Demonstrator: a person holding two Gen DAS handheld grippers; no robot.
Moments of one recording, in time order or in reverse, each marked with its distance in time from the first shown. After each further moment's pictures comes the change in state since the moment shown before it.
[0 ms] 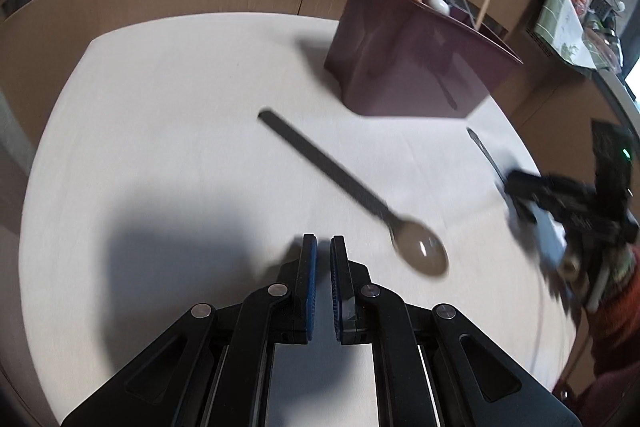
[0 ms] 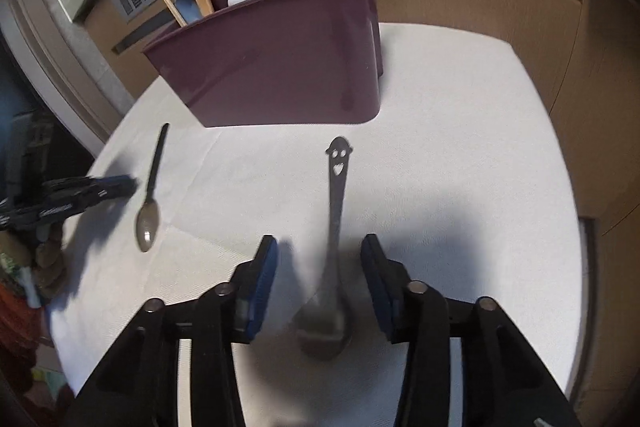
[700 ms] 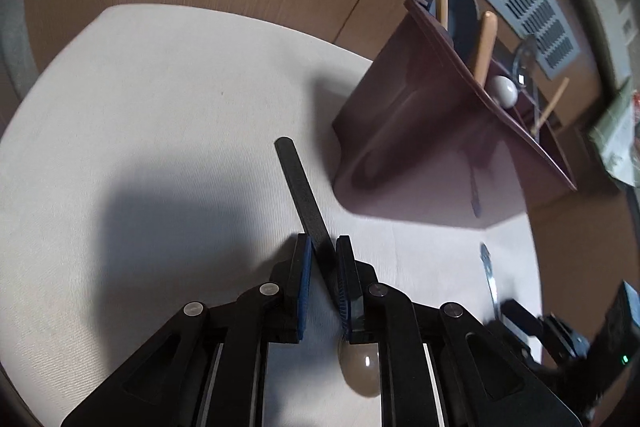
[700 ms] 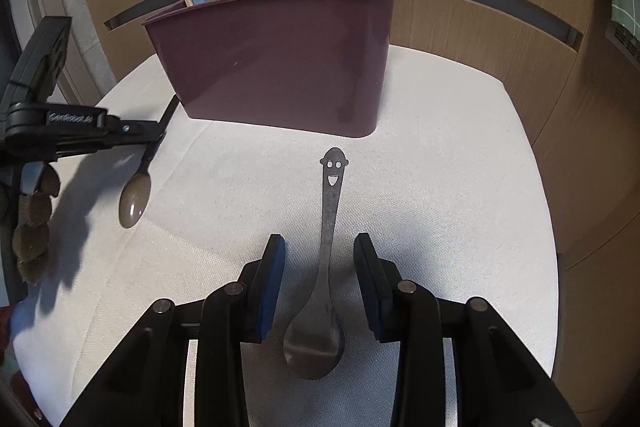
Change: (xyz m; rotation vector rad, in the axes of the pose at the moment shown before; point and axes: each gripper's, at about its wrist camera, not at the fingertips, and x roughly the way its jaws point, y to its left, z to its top) left arm 0.053 -0.023 0.068 -0.322 -0.076 0.088; right arm 0.005 0.015 -0.004 -0.106 -0.048 -0.120
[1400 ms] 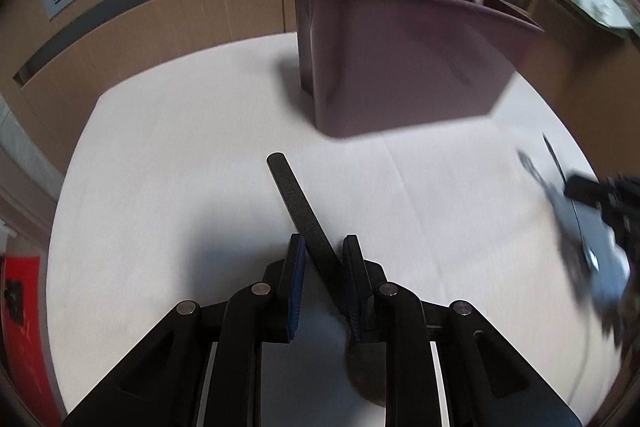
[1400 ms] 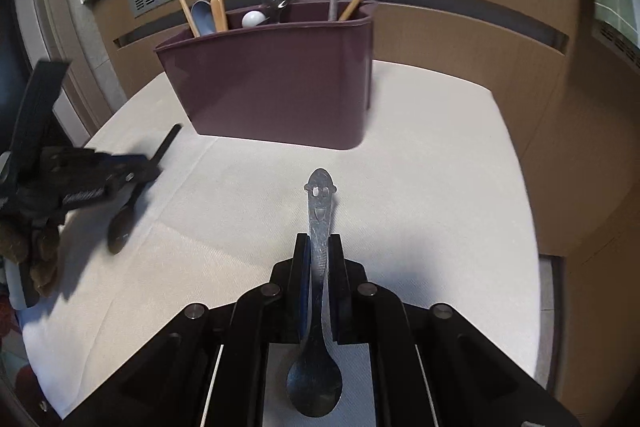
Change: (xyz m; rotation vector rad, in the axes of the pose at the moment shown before) left arm -0.021 -0.028 -0.047 0.423 0.005 0.154; right arm -0.029 -0.015 -0.001 0.015 -0.055 0.025
